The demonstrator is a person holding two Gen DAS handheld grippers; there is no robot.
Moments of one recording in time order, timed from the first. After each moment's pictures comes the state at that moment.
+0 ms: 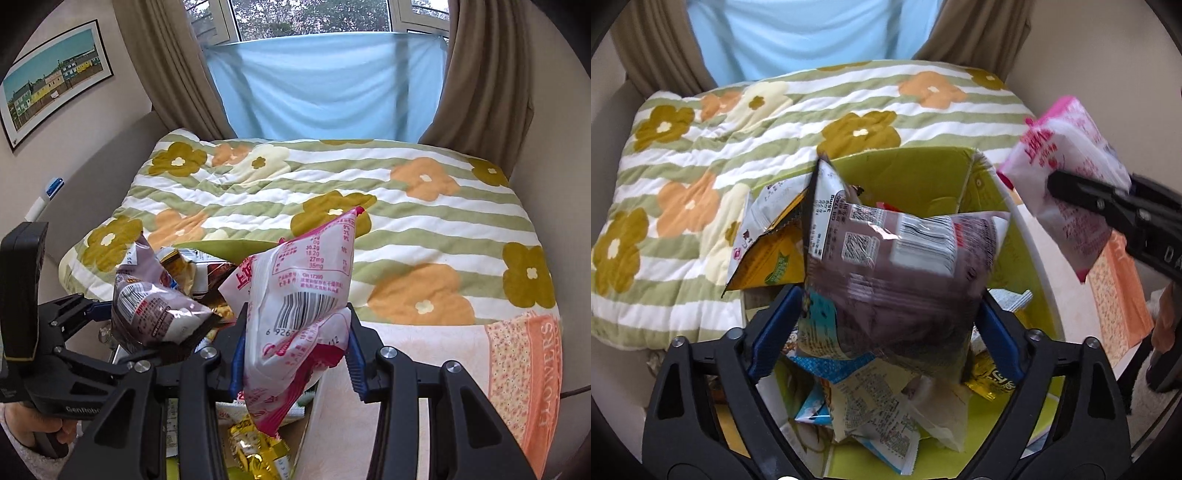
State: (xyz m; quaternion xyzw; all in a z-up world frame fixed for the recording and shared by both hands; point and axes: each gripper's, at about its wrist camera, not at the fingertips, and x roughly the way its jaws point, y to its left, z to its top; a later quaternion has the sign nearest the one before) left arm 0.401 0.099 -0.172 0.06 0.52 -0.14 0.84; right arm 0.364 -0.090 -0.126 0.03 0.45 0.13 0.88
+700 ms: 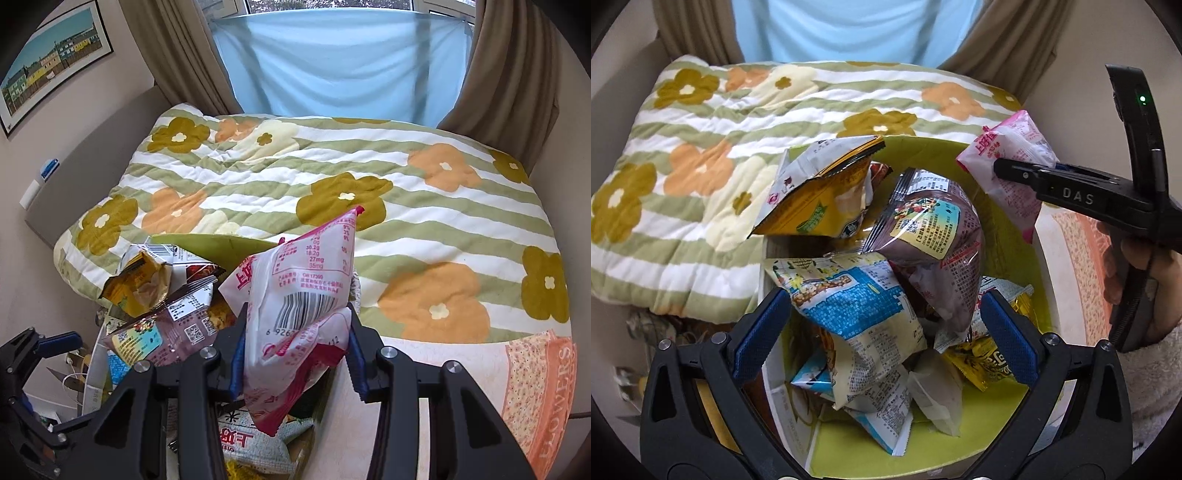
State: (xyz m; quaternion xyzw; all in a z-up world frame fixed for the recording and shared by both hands) left arm 0.370 0.140 -0.174 -0.02 0.52 -0.11 0.85; right arm 0.416 -0.073 -0.168 0.00 0.49 0.14 0.86
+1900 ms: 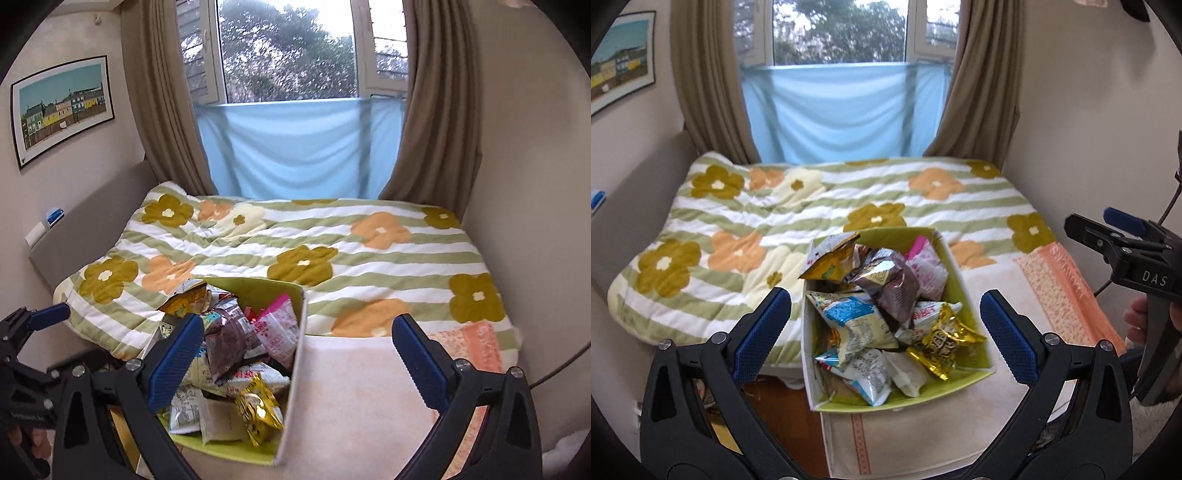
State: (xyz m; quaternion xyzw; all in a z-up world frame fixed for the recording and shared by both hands) left arm 0.210 0.115 -0.023 0.03 0.34 -0.10 0.93; right arm 0.227 -0.115 -0.019 0.01 0.34 0.05 0.94
